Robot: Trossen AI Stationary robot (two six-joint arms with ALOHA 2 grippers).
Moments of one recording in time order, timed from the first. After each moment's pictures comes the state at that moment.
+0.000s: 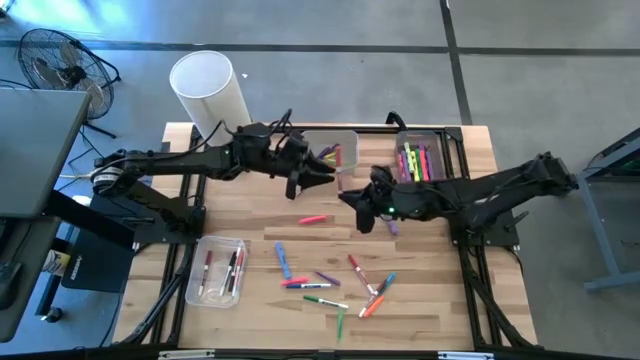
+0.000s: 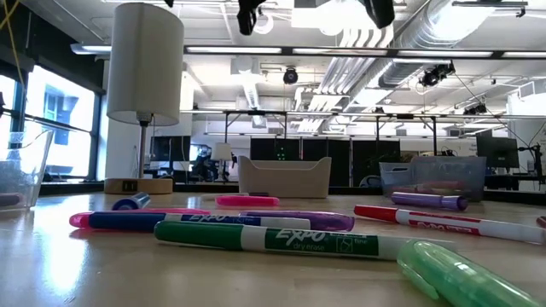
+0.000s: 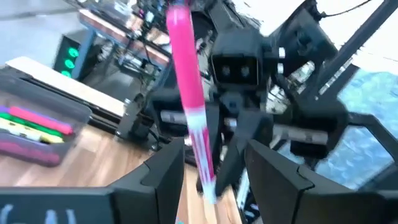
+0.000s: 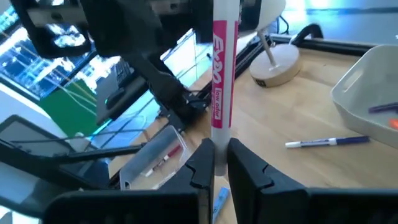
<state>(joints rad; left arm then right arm) 0.19 1.36 1.12 0.24 0.35 -0.53 0.22 1.30 1.10 -0.13 0.49 0.83</state>
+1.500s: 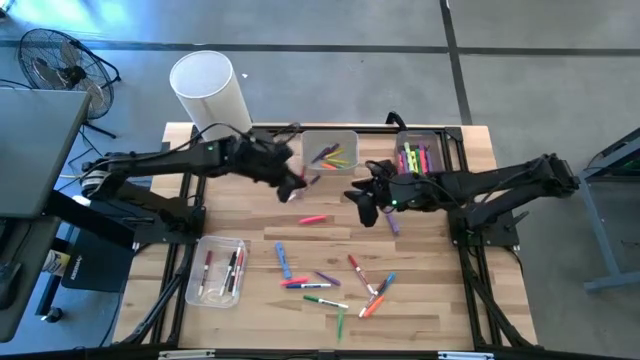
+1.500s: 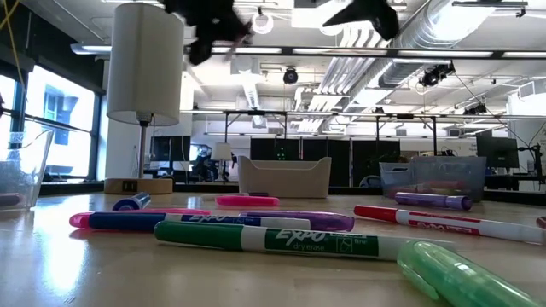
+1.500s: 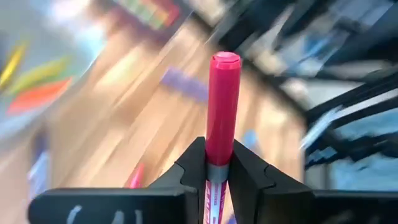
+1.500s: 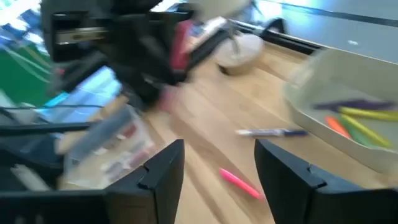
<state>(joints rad) 0.21 1.25 1.12 -0.39 0.19 -0.57 0.14 1.27 1.10 -0.30 0.43 0.73</state>
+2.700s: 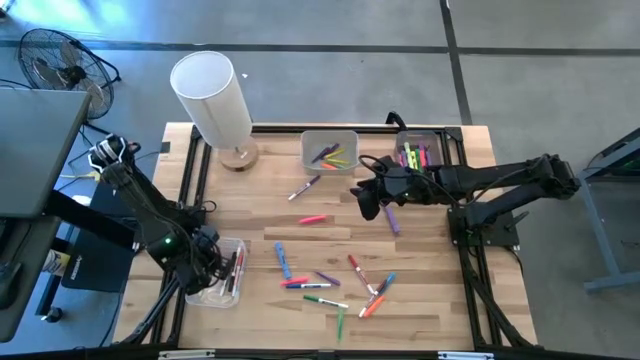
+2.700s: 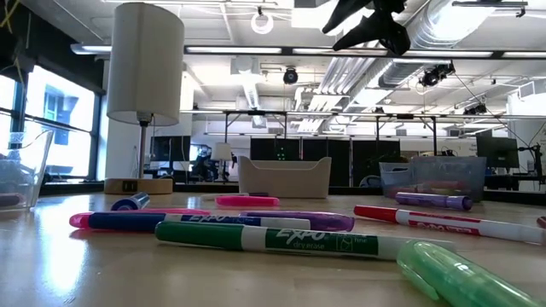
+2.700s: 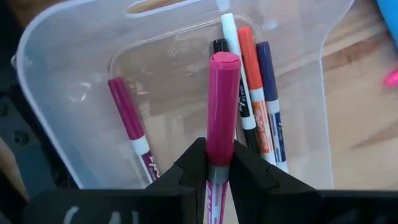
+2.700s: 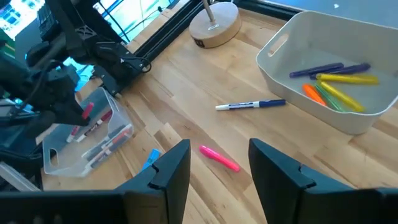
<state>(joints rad) -0.94 1.11 0.71 -0.98 -0.18 -2.13 0.07 1.26 1.10 -0.44 0.36 0.80</state>
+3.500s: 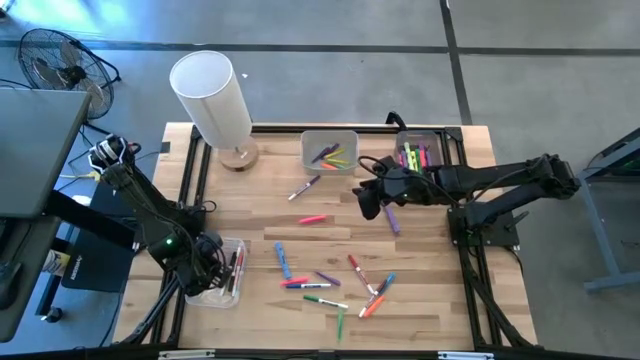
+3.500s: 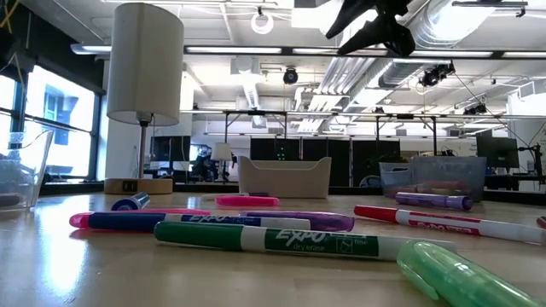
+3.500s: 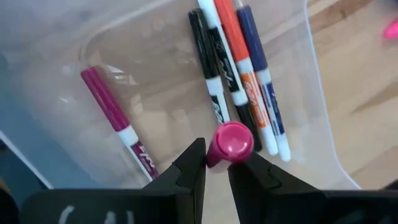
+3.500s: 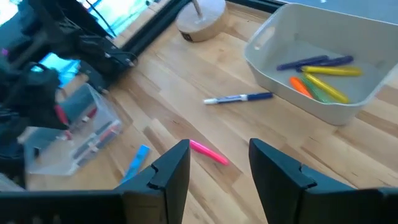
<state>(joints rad) -0.94 1.12 0.70 -0.90 -0.13 -1.99 0.07 1.26 1.10 -0.49 0.37 0.83</state>
